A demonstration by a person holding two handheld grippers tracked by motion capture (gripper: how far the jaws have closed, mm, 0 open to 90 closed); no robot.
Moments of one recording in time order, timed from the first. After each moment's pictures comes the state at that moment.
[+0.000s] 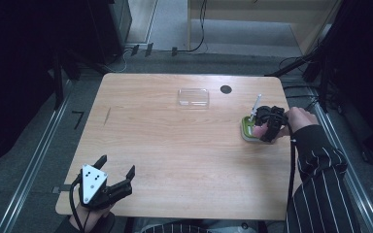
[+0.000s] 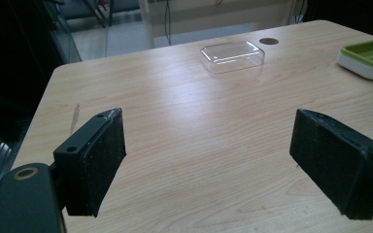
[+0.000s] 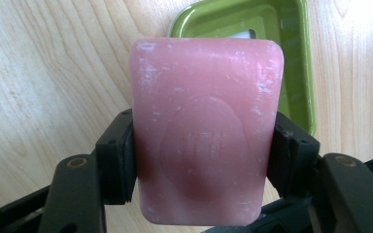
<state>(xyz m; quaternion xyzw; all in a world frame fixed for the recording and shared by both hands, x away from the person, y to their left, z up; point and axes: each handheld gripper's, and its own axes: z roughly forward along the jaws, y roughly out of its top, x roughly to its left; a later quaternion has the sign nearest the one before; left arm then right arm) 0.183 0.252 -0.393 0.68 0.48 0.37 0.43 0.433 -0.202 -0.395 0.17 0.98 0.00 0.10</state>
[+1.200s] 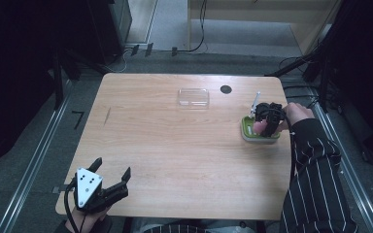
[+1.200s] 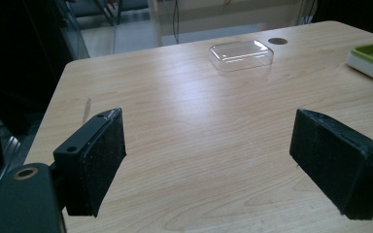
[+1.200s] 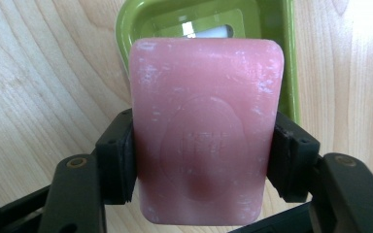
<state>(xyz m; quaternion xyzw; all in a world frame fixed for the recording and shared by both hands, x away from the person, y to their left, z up) 0.176 0.258 -0.393 0.67 0.49 0.37 0.42 0.466 -0.211 -0.418 0.15 0.99 0.00 0.09</state>
